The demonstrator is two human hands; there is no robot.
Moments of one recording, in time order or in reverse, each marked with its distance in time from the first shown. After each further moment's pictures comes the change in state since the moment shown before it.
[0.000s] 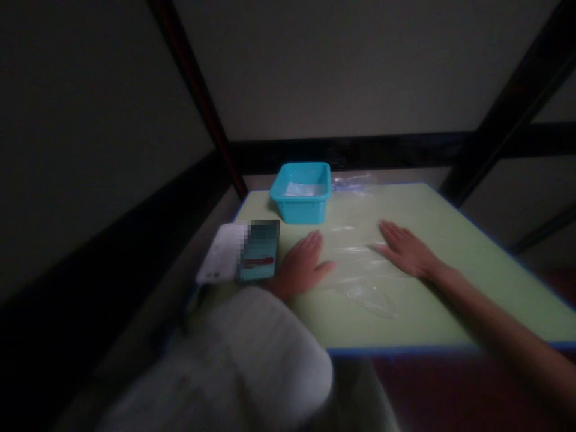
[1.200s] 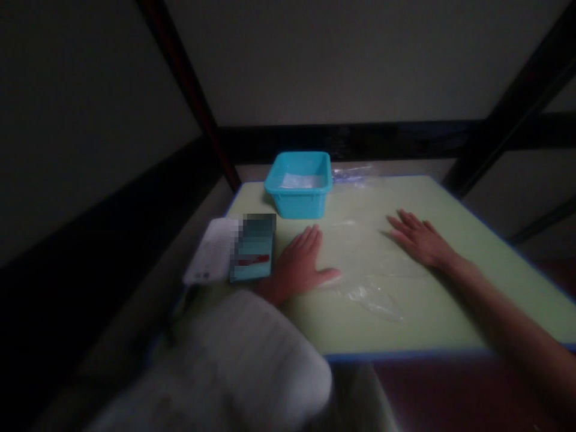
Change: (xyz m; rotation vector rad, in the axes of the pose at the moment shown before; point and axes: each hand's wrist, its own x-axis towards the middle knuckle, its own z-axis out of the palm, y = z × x) left_hand -0.004 0.002 -0.005 -0.011 -0.053 -0.032; right_hand 0.000 0.029 -0.004 0.020 -0.032 0.140
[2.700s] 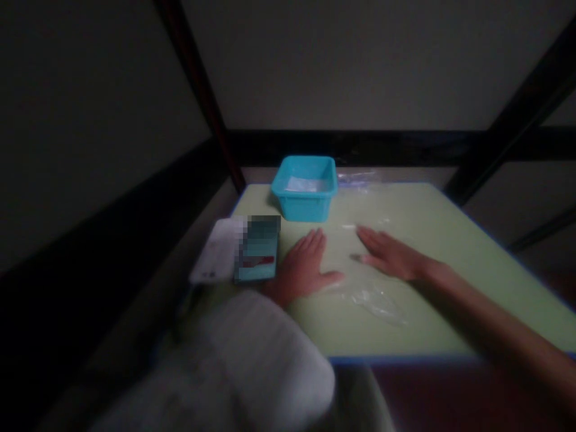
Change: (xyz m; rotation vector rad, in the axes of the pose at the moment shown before) left_hand 0.001 0.004 -0.003 0.003 0.013 -0.011; right_hand 0.007 -0.071 -0.014 0.119 -0.191 -0.397
